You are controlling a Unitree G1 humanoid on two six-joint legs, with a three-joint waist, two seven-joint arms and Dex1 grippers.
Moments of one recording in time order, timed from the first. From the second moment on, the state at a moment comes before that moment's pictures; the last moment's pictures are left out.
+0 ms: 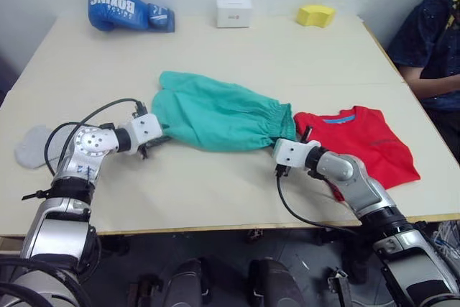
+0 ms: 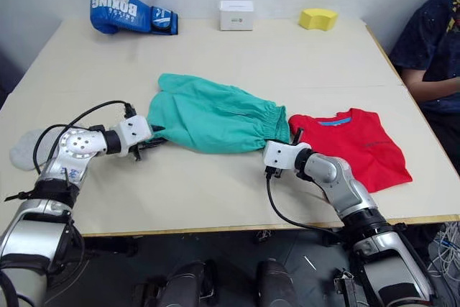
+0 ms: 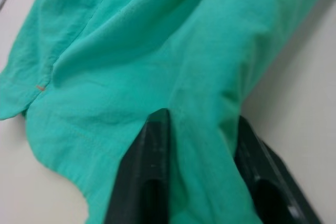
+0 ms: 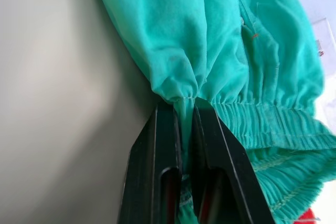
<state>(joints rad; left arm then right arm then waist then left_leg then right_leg) -0.71 0.71 -0.10 0.81 0.11 -0.43 -0.87 -0.55 -0.58 0.28 0.35 -0.31 -0.34 0.54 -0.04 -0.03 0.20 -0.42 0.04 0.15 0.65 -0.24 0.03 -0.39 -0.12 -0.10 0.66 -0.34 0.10</state>
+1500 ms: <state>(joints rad) 0.67 0.85 0.73 -0.31 -0.65 0.30 -1.06 0.05 -0.93 0.07 -0.27 0.67 -0.14 0.95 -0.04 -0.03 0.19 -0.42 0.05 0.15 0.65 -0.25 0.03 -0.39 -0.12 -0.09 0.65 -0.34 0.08</state>
